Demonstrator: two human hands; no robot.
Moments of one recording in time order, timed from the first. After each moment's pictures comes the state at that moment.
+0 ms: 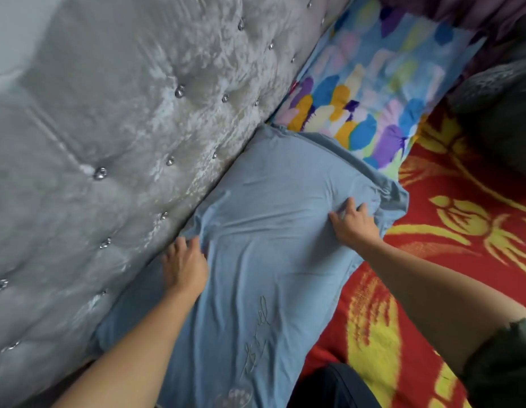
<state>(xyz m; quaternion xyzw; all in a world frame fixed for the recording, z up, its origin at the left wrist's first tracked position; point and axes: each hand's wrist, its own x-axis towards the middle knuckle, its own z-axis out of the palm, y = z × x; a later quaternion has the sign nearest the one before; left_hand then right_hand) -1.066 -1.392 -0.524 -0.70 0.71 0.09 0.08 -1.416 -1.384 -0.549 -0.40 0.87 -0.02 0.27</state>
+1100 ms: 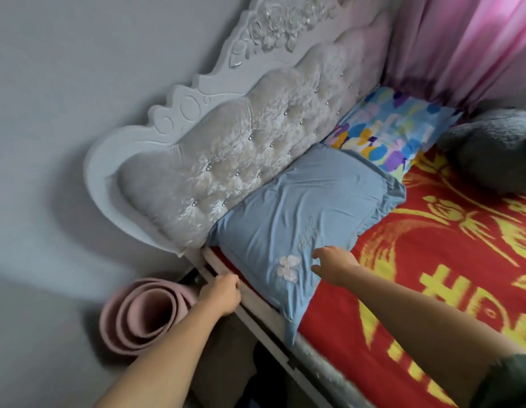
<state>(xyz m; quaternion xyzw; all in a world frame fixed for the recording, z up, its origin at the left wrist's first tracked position) -0.905 -1.018 -0.341 -0.69 0.68 0.24 0.11 -1.188 -1.051 -0.335 -0.71 0.66 0.09 0.23</state>
